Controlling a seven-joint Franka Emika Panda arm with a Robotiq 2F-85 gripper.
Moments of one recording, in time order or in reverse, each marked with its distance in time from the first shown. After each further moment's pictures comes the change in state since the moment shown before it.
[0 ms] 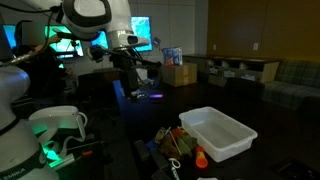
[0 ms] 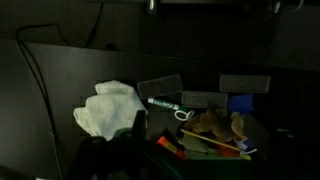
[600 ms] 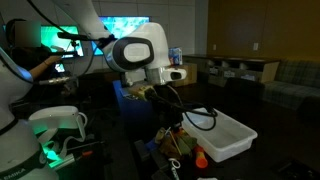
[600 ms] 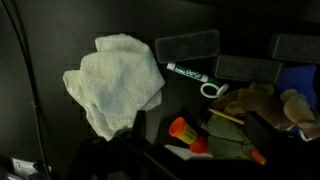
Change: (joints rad) arm -0.072 0.552 -0.117 0.148 -0.140 0.485 -0.106
